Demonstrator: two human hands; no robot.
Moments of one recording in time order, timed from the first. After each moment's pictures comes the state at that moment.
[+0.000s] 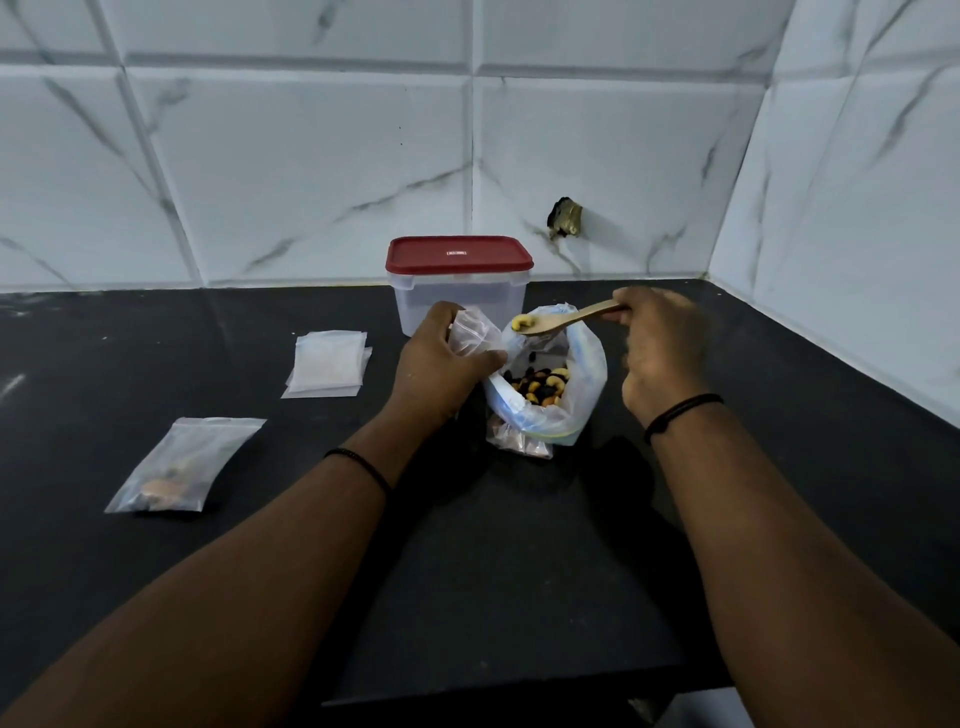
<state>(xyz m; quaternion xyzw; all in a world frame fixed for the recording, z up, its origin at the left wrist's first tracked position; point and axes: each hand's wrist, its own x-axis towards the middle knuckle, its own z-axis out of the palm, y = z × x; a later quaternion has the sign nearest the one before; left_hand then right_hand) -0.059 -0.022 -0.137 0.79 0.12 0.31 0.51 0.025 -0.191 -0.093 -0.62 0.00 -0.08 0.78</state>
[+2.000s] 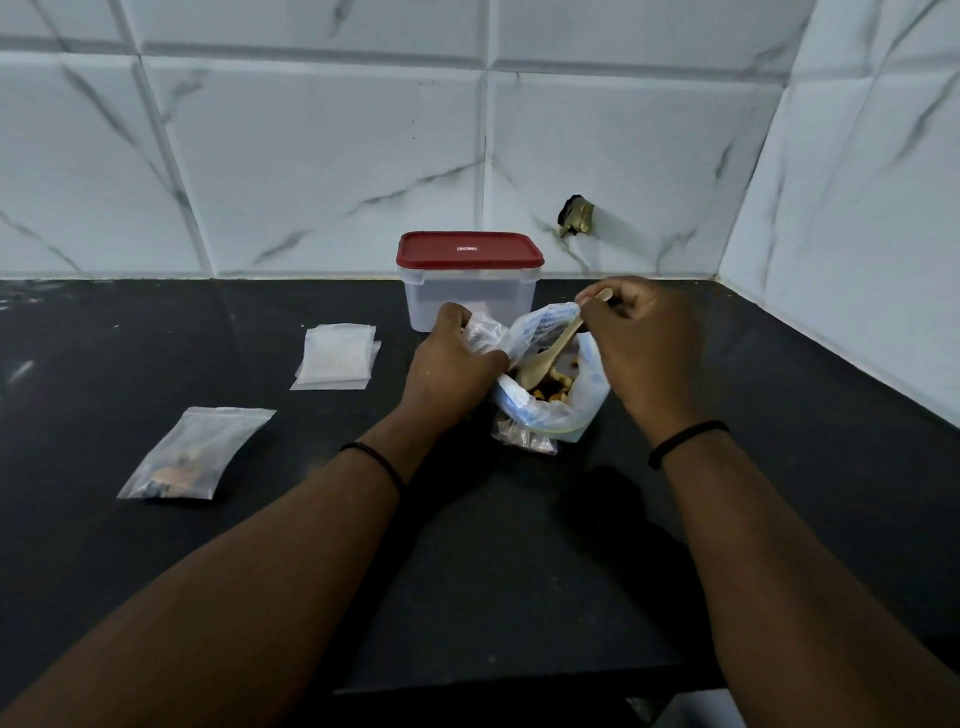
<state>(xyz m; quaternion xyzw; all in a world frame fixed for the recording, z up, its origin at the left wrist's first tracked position) -0.063 -0.029 -0.131 0.83 0.18 0.26 0.46 0.006 -0.191 -0.100 -0.78 -0.22 -0.24 0.53</state>
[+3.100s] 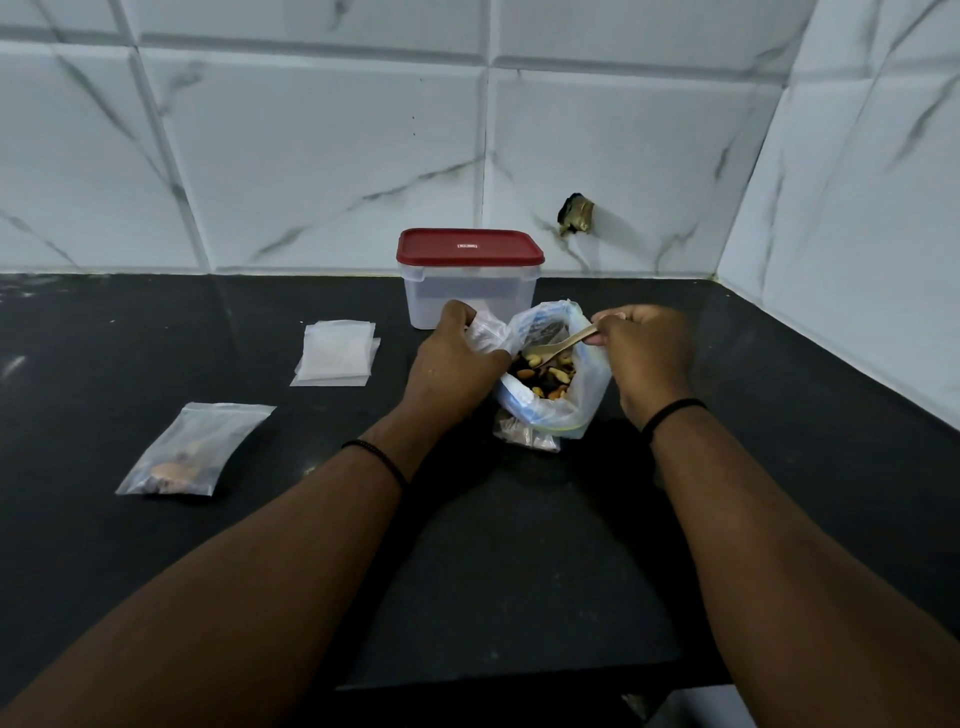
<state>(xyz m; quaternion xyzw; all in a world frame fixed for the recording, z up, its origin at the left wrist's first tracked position) -0.061 -0.028 -0.133 0.83 0.17 0.26 0.46 0.044 -0.183 -0.125 -0.77 -0.08 -0.10 0.62</state>
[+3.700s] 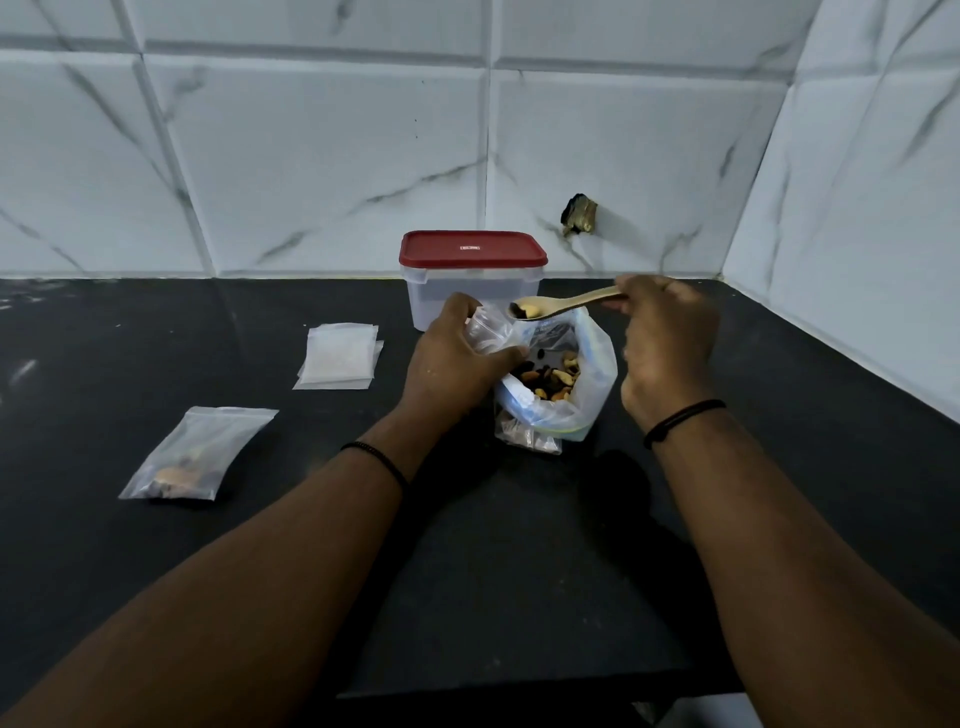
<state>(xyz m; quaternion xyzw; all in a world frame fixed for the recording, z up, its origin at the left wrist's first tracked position) -0.061 -0.022 -0.137 0.83 0.12 0.31 0.46 0.013 -0.182 -0.095 -0.61 -0.05 -0.12 0.78</state>
